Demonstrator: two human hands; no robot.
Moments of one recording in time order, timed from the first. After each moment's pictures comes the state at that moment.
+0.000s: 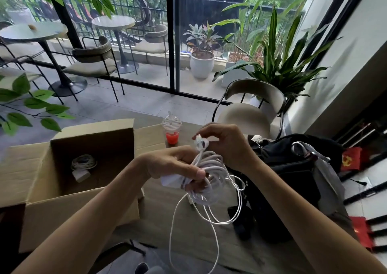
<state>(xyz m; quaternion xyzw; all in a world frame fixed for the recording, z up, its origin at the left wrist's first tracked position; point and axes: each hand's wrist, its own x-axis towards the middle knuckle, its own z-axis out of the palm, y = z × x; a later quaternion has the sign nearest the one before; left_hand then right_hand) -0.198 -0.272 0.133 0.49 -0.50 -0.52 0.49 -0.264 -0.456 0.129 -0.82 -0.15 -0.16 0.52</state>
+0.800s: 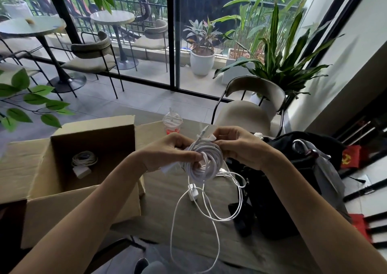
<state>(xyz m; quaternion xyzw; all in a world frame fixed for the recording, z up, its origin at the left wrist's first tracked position) -0.180 -0.259 0.110 0.62 -0.43 -0.38 0.54 -0.272 -0.482 0.128 -0.65 -0.01 0.14 0.75</state>
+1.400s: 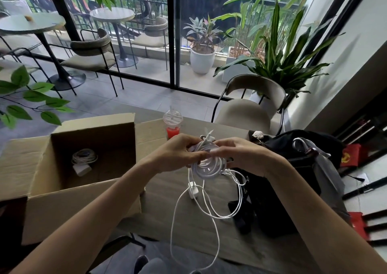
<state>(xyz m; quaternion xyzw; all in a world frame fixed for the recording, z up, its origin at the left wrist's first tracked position) -0.196 -0.278 0.100 0.73 -0.39 -0.29 0.48 -0.280 -0.484 0.112 -0.71 0.05 0.23 0.66</state>
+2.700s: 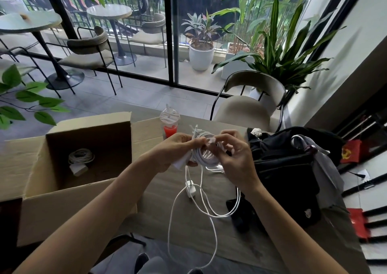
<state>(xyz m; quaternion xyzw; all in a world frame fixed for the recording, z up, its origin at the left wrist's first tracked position) -0.192 -0.296 0.092 0.67 -0.22 -0.40 0.58 -0.300 -0.454 0.080 -0.77 0.06 -0.23 0.59</state>
